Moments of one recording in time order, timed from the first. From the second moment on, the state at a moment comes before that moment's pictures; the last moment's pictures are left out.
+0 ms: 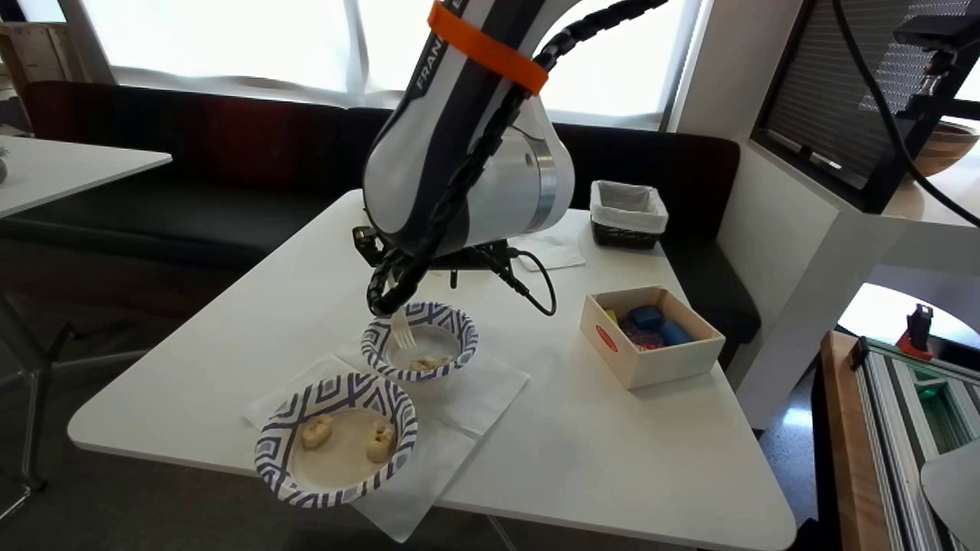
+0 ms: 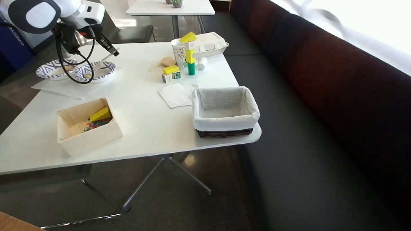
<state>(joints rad) 0.34 0.63 -0.15 -2.11 0.52 3.26 0.23</state>
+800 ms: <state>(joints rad) 0.43 0.63 -0.20 -2.16 0.52 3.37 0.16</state>
